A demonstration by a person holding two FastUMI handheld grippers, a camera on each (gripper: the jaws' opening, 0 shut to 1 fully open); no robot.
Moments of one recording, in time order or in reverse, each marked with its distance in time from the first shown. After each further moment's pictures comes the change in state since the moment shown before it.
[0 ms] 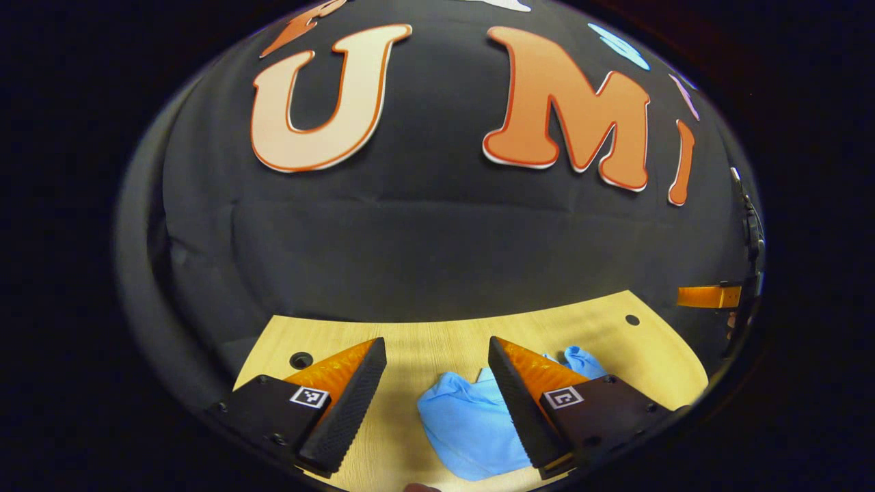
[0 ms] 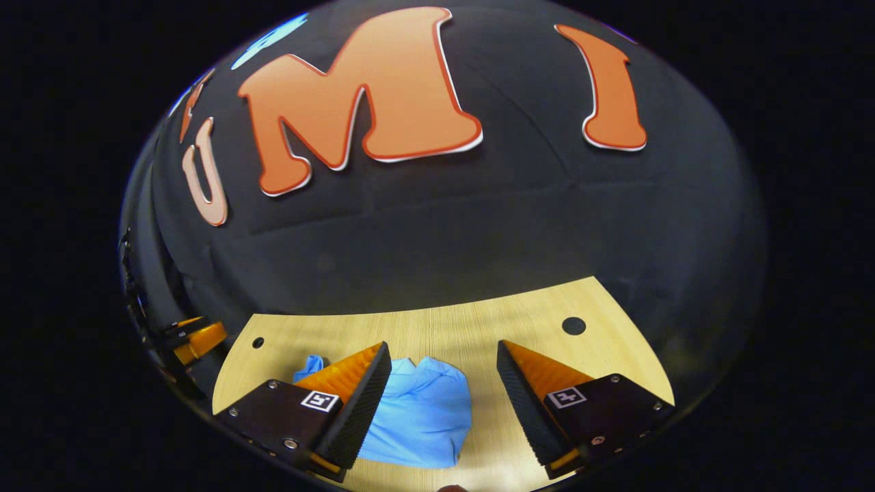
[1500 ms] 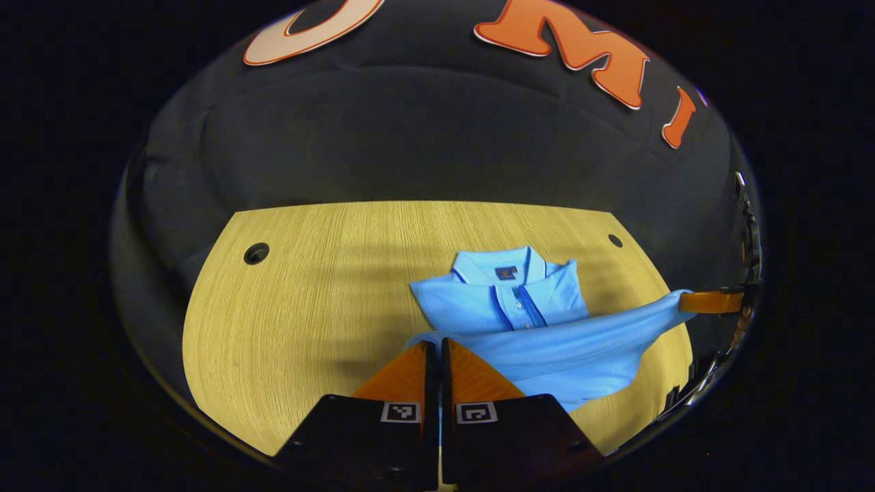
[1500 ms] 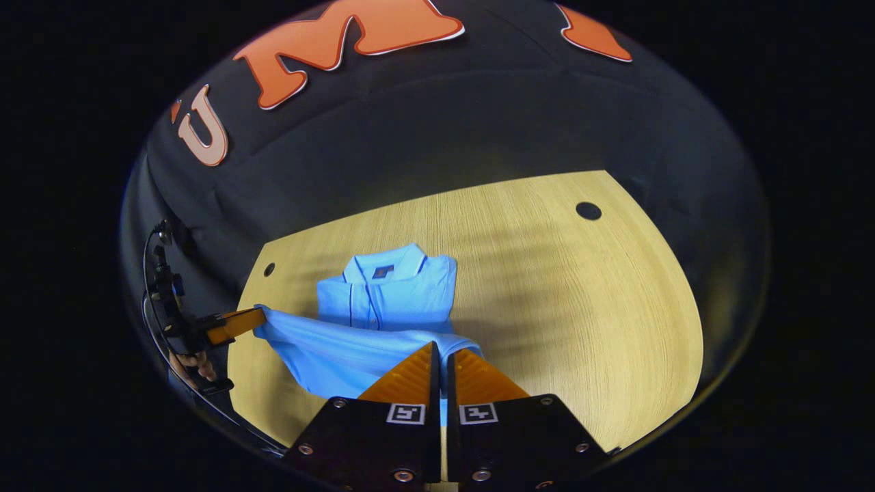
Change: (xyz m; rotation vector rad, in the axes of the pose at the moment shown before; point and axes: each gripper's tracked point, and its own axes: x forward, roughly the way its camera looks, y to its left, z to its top) left arm 0.025 -0.024 -0.163 -0.079 0.419 -0.139; right arm -0.010 0.006 -0.139 0.068 0.397 0.065
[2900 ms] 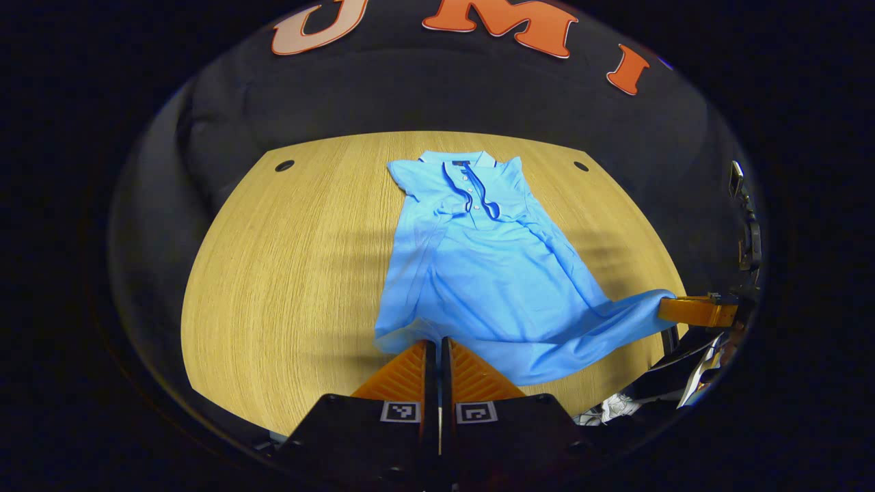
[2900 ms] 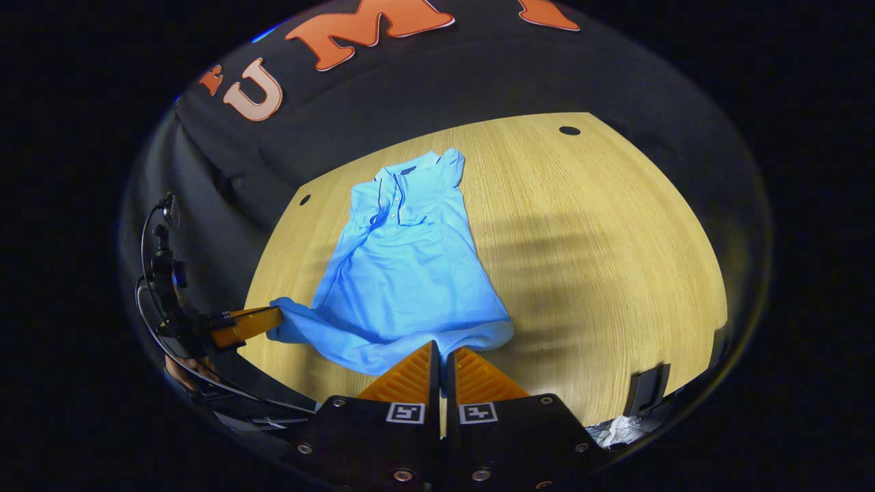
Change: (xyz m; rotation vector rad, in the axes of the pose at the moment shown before) left arm -0.153 -0.097 -0.206 0.012 0.152 0.062; right arm -0.118 -0.009 -0.208 0.006 0.129 0.103
